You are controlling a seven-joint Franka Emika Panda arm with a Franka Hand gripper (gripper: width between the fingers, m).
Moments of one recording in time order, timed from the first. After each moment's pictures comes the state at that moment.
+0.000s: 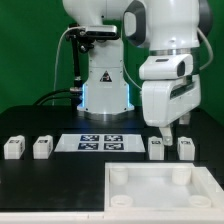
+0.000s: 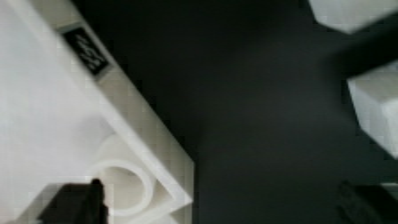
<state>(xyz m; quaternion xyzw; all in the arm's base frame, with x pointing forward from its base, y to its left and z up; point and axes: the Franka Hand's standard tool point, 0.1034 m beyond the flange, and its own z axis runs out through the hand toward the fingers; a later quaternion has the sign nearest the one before) 0.462 0.126 0.069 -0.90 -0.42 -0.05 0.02</state>
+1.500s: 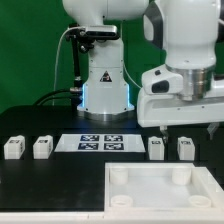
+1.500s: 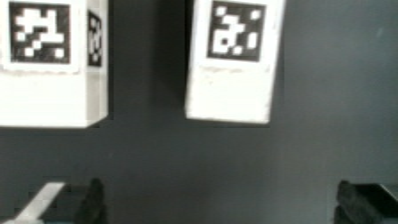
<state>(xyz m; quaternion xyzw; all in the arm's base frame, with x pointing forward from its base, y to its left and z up) 0.420 0.158 0.044 -0.99 0.01 0.15 0.05</state>
